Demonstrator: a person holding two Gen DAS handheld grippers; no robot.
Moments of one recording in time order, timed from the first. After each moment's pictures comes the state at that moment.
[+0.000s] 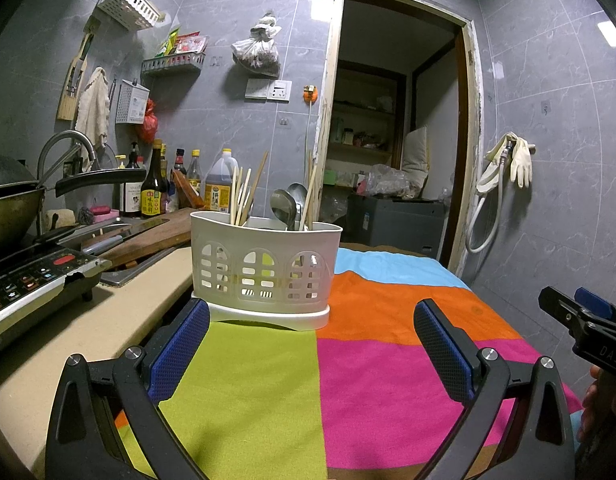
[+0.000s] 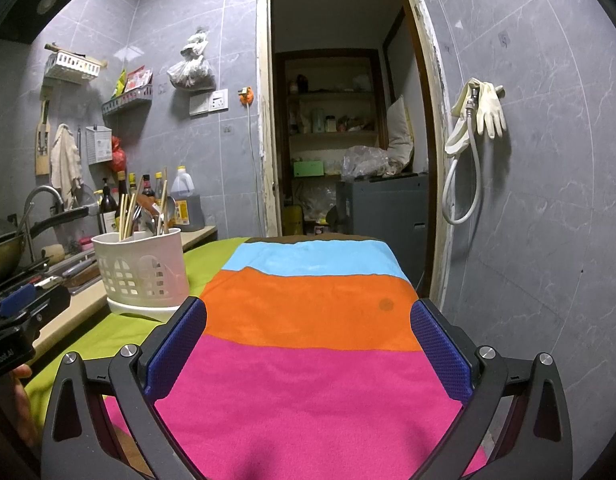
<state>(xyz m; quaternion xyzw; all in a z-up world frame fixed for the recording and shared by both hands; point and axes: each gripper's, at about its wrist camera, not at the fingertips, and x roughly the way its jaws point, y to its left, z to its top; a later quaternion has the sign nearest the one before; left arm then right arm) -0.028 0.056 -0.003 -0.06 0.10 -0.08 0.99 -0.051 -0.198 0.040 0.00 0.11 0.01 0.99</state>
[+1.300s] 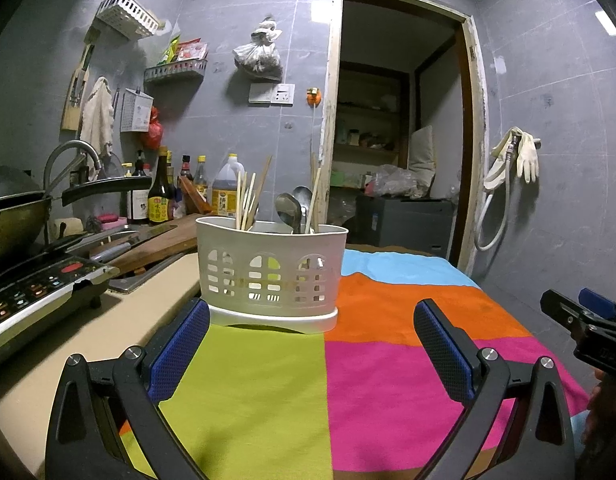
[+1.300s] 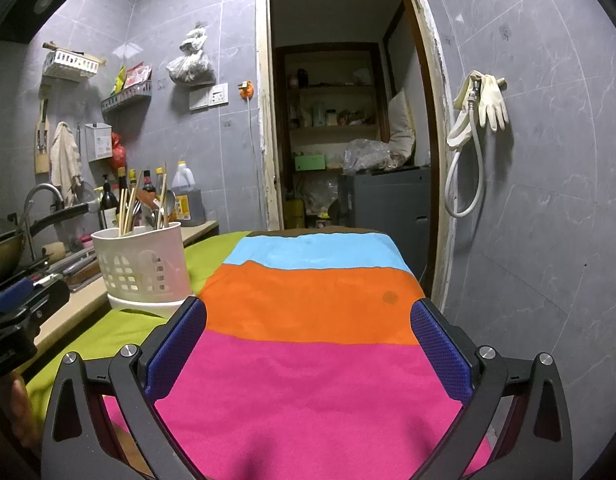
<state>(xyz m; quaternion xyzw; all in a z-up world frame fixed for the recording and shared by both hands) -0.021 0.060 -0.008 -0.04 0.10 -0.06 0.99 -0.061 -0.187 0.032 0.01 0.12 0.01 0.99</state>
